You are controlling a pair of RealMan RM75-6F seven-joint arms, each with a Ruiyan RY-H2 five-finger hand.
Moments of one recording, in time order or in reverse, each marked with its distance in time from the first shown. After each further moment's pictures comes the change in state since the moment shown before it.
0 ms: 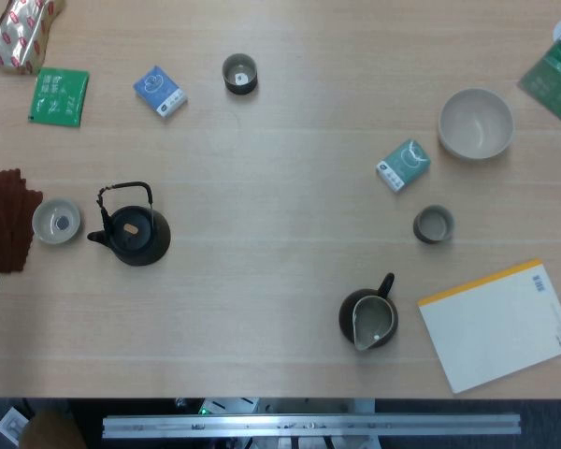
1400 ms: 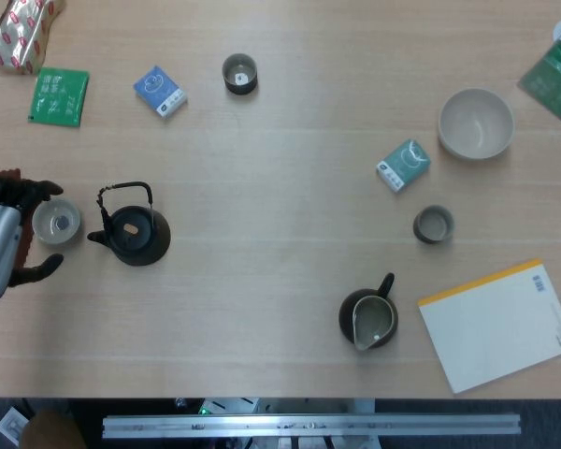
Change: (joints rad) left arm -0.175 0.082 -0.026 -0.123 -0.007 -0.237 -0.092; right arm 0.024 0.031 0.029 -0.030 -0.001 0.012 -0.011
